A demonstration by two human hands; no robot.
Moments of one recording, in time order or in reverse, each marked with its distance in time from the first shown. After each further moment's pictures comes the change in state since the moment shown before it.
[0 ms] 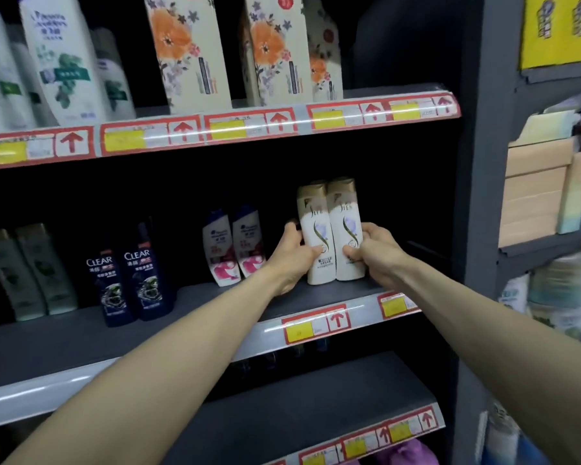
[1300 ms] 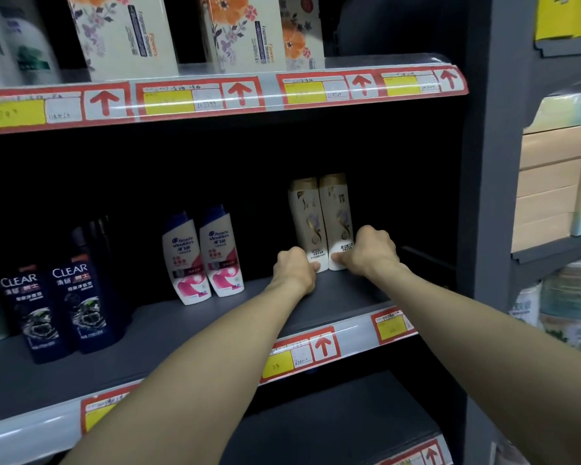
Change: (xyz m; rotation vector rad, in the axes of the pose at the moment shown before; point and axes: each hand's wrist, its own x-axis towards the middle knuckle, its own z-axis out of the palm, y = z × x) left_hand 0.075 -0.048 0.031 0.843 0.153 -0.084; right_hand 0.056 0.018 -0.007 -0.973 0.332 0.008
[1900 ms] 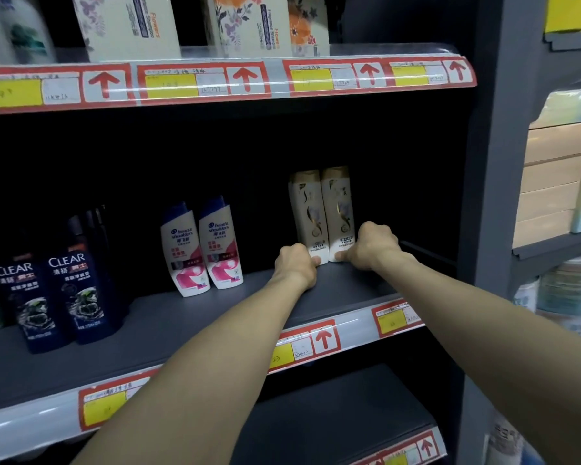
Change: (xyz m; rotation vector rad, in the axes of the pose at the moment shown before) left_hand 0.005 -0.002 0.004 0.050 -0.050 -0.005; right_hand -0.002 -0.004 -0.011 -0.111 -0.100 0.024
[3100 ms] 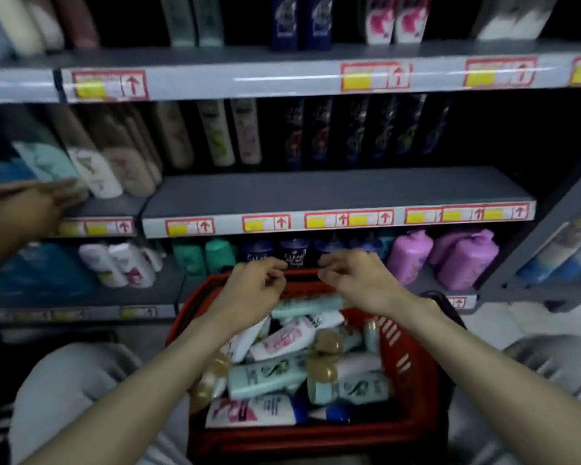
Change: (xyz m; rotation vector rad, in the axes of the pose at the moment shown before) left_hand -0.480 -0.388 -0.041 -0.177 -0.128 -0.103; right_hand -0.483 -0.010 0.202 0.164 -0.706 -0.389
